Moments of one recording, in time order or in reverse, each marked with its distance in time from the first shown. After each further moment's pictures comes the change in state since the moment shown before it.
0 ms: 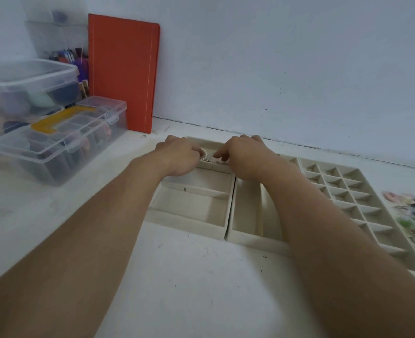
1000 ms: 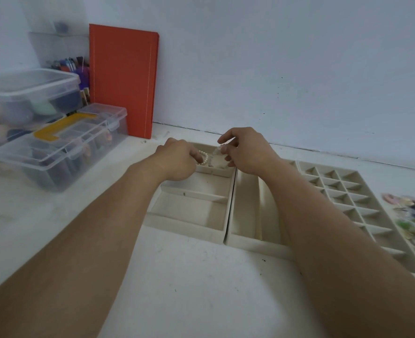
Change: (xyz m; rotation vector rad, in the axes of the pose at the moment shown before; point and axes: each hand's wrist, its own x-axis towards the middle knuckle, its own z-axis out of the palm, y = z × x) left_hand 0.000 -0.005 0.000 -0.060 0.035 -0.042; right_hand -0.002 -0.001 -0.009 0.795 0.175 0.241
